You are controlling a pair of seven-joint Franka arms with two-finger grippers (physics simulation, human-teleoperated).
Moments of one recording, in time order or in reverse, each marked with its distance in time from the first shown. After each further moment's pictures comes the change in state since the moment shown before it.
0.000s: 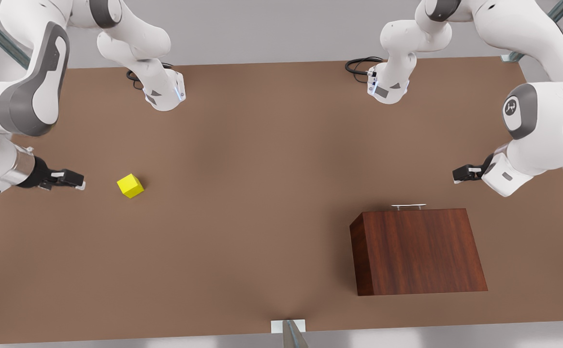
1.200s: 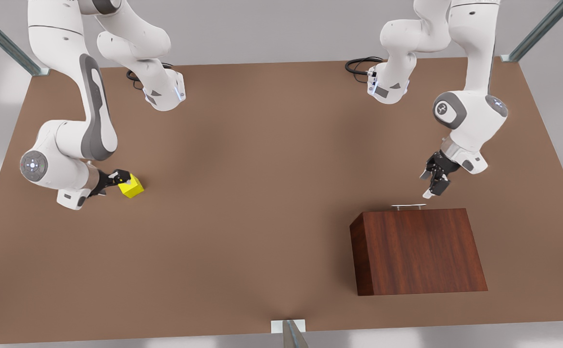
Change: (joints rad) left arm -0.061 -0.331 -0.004 -1.032 -0.530 1.152 -0.904; right arm -0.013 -0.087 0.045 -0.657 0.002 0.447 -0.426
